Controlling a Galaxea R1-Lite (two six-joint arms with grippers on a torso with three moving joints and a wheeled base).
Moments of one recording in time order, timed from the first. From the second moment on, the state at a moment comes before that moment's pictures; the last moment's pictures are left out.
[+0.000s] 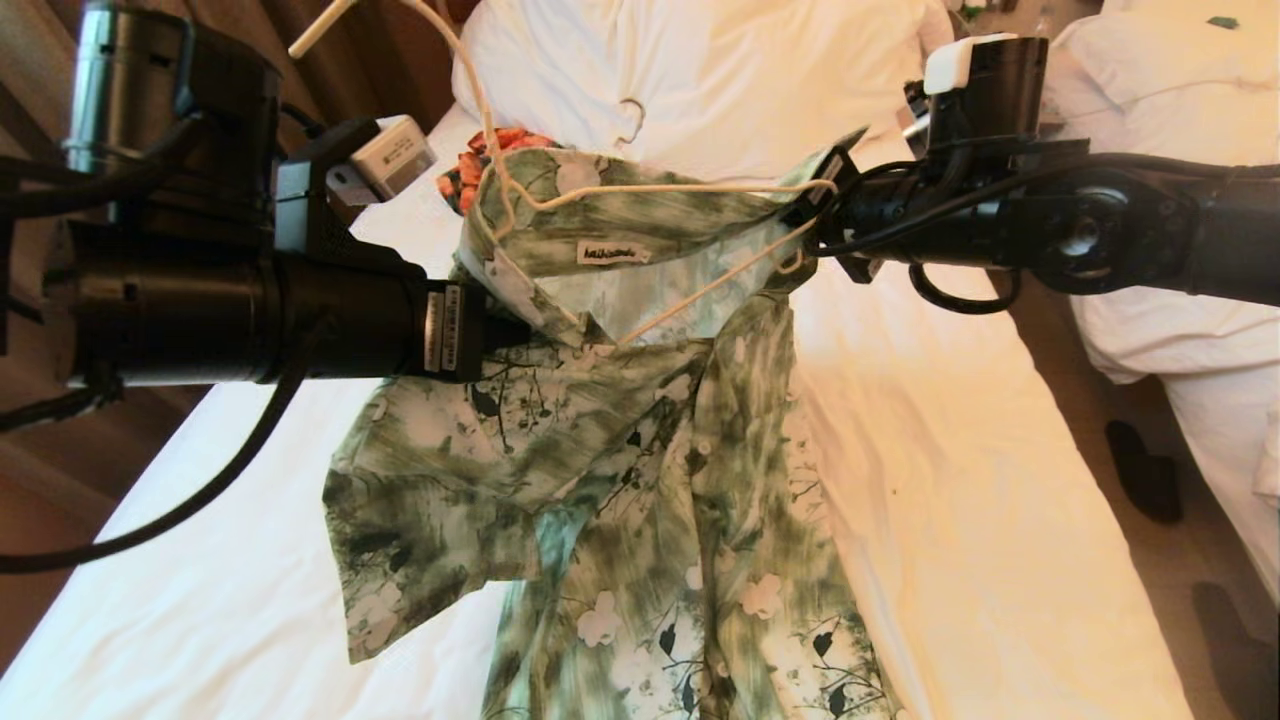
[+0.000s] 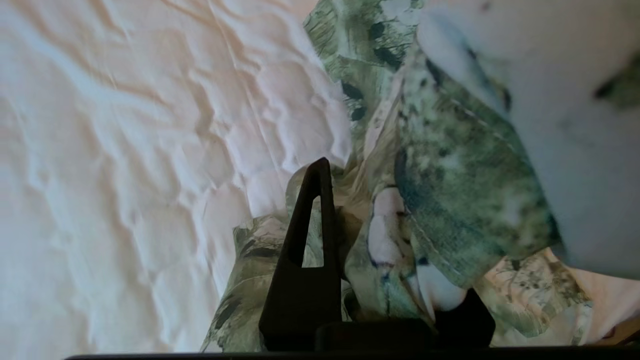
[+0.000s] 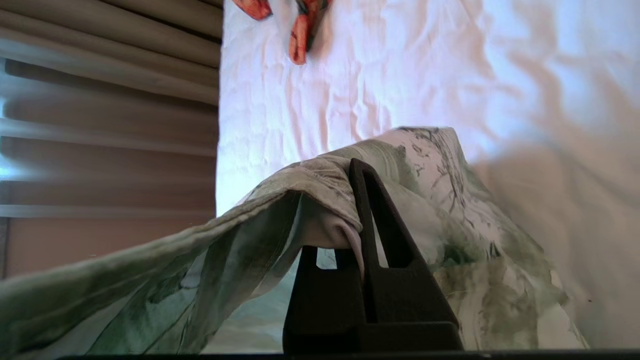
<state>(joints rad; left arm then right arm) -0.54 1.48 -1.32 0.27 0.04 -0.06 0.45 2.05 -1.96 0.03 0.10 0.81</state>
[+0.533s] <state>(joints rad) -0.53 1.48 -1.26 0.22 0.16 -0.01 0.47 2.05 -1.96 0.10 0.10 0.80</state>
